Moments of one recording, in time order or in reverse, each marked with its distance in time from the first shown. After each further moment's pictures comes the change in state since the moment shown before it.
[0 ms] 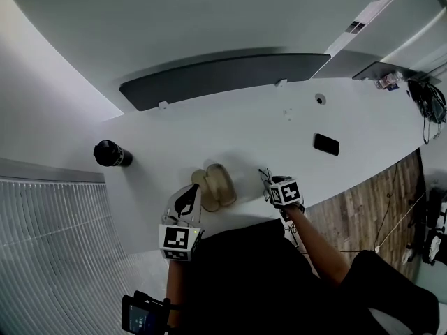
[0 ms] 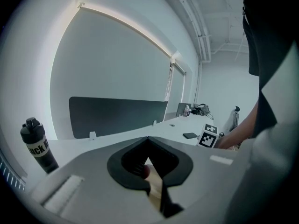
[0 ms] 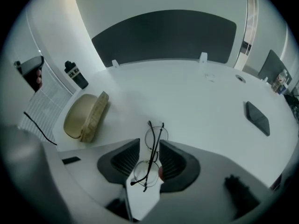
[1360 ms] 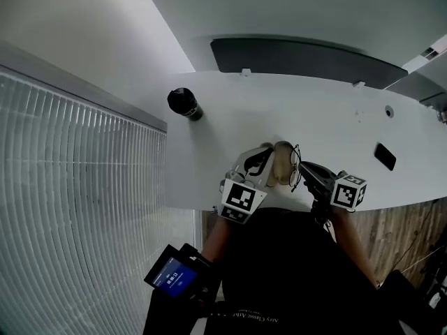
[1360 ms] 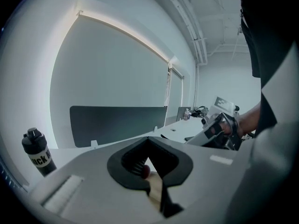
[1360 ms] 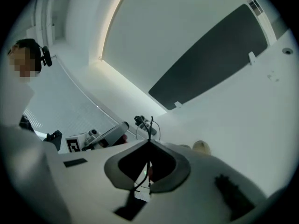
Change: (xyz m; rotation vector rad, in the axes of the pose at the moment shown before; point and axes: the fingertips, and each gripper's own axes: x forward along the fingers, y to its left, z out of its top) left arm -0.002 0.002 0.022 0.038 -0.056 -0.010; right arm -0.127 0.188 0.120 0.163 -0.409 0.769
